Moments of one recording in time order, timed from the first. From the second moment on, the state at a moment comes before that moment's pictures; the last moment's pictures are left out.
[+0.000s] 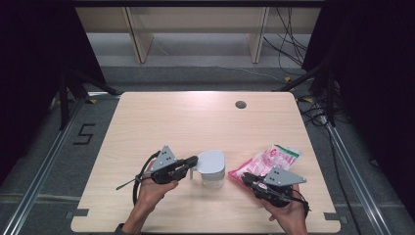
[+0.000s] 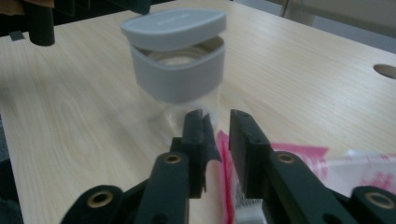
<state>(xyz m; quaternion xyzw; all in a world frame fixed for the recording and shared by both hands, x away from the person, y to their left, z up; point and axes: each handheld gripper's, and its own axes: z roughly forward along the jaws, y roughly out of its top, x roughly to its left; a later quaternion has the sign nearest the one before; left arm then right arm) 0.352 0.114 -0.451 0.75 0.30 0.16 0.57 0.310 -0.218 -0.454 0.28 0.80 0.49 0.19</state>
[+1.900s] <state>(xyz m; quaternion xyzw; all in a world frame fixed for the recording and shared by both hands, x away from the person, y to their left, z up) 0.331 0.146 -0.468 0.78 0.30 0.18 0.52 0.335 -0.136 -0.427 0.21 0.82 0.50 0.19</state>
